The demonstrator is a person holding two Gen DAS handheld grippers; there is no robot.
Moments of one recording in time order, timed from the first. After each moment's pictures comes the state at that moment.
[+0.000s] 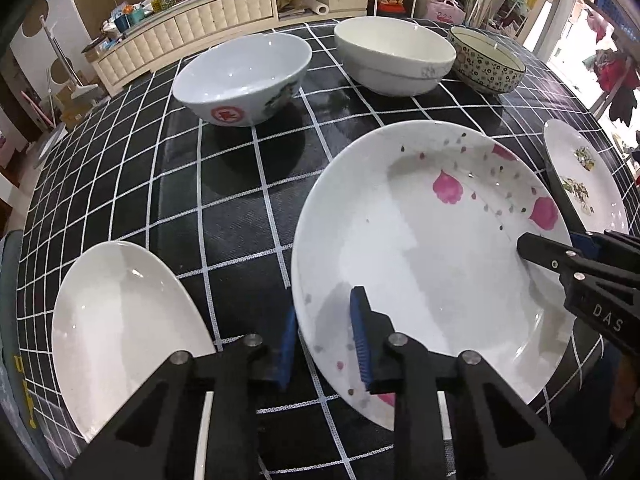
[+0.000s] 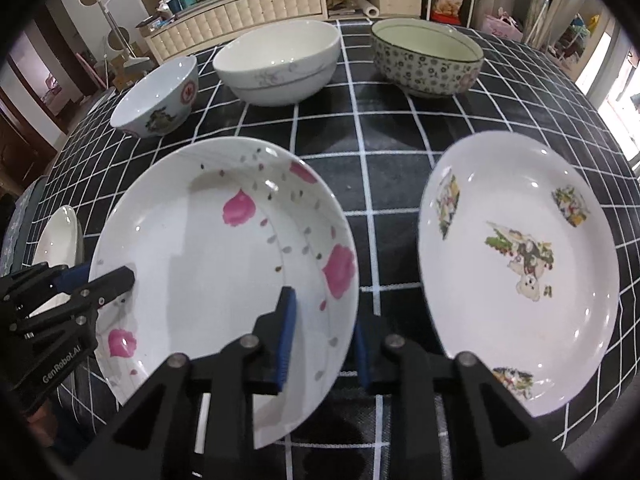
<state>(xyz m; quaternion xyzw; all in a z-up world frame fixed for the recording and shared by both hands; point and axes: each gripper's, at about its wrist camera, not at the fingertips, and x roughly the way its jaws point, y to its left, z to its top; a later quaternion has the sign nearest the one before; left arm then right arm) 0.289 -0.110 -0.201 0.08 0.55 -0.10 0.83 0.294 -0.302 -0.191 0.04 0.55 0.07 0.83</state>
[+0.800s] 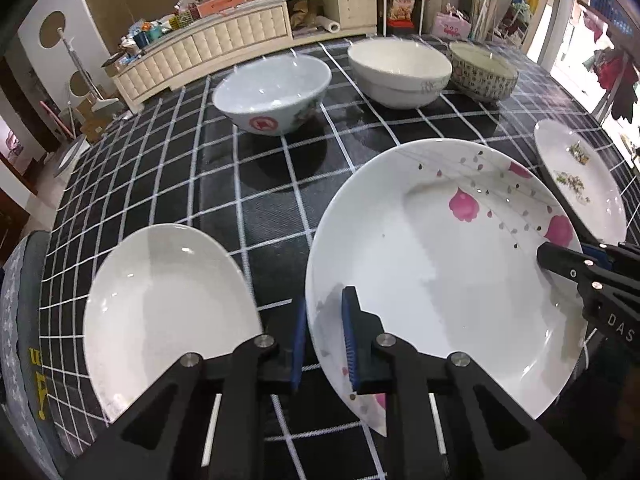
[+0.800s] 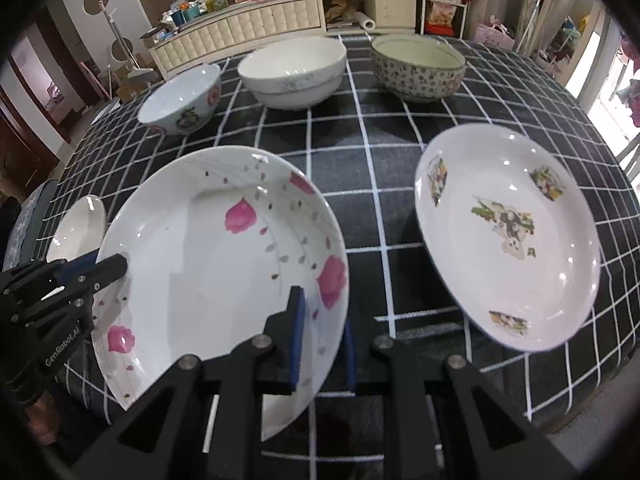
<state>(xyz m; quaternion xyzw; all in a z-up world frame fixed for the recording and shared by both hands) 0.255 -0.097 -0.177 0.09 0.51 -0.07 0.85 0.247 -0.286 -0.159 0.03 0.52 0.06 0.85</state>
